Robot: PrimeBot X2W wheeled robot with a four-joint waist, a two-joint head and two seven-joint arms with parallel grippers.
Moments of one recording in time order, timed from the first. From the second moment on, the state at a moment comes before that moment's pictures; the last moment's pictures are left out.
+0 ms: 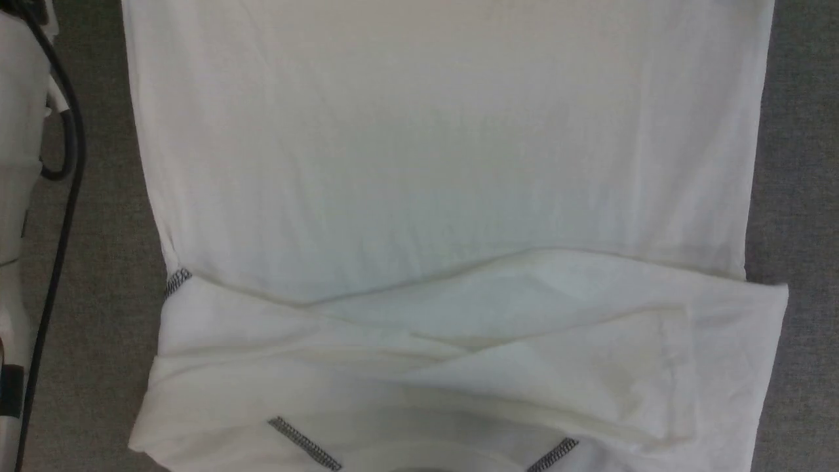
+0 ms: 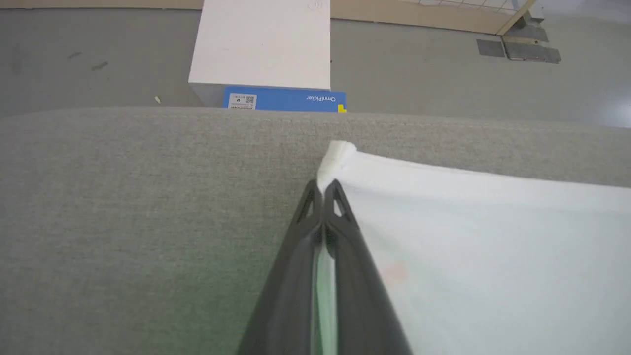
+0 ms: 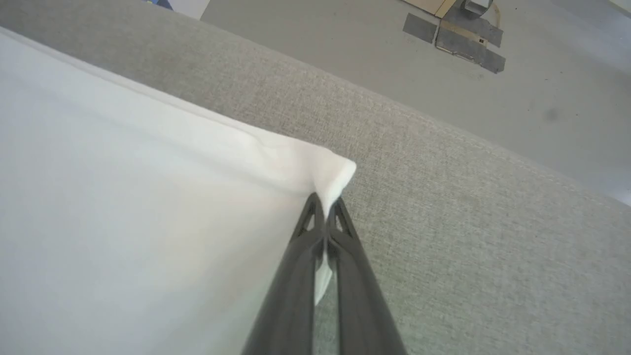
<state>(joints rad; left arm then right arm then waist) -1.34 0.45 -0.44 0.39 -0.68 0.27 0.63 -1.33 -0.37 0.26 0.43 0.34 0.13 0.87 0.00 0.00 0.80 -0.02</state>
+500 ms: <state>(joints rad) -1.43 0.45 -0.40 0.47 -0.60 0.20 0.23 -1.45 -0.32 0.21 0.52 0.26 0.13 0.57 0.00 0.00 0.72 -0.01</state>
